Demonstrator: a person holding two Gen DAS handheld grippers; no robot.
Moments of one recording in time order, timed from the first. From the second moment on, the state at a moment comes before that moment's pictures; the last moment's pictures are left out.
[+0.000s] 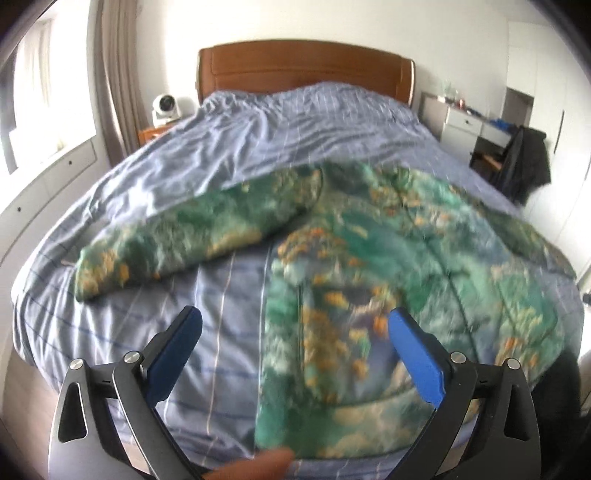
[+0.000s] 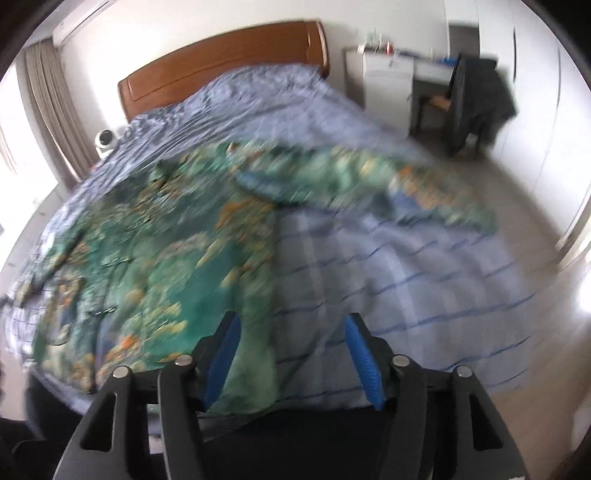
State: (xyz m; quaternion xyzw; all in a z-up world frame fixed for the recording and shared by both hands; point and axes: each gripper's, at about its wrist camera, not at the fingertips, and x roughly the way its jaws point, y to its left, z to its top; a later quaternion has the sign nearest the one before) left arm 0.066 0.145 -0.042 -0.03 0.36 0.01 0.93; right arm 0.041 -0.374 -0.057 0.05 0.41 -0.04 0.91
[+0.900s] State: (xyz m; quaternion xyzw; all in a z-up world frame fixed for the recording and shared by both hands) left arm 0.085 0.045 -0.036 0.02 0.32 0.04 0.95; right arm 0.080 -0.544 -0.011 0.13 0.30 -0.18 0.93
